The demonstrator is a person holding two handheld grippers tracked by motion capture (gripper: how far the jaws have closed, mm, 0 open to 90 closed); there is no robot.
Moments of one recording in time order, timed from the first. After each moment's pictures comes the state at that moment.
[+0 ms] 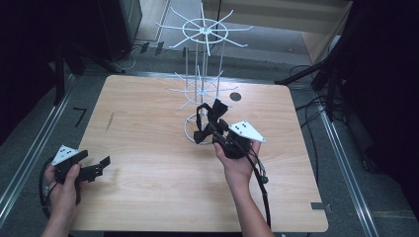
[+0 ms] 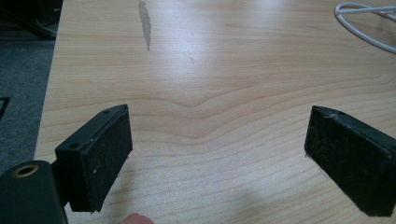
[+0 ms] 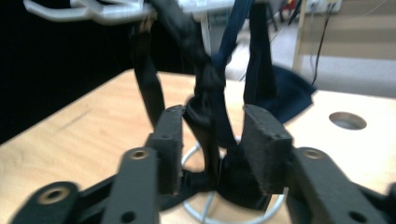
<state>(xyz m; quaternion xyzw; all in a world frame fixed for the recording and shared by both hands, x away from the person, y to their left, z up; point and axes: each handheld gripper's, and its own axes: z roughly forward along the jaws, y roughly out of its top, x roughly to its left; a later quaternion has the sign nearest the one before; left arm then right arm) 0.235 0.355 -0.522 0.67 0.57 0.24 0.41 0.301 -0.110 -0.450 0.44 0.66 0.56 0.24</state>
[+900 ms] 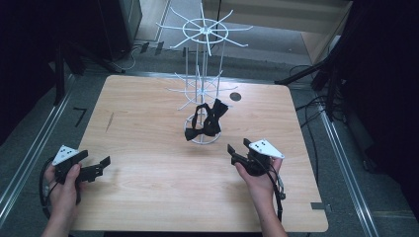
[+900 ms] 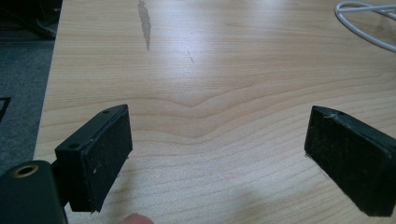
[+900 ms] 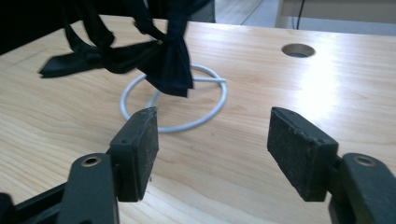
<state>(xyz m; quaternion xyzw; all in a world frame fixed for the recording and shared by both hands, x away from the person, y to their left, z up) 0.235 0.354 -0.522 0.67 0.57 0.24 0.41 0.281 -0.175 -0.504 0.47 0.69 0.50 0.24</state>
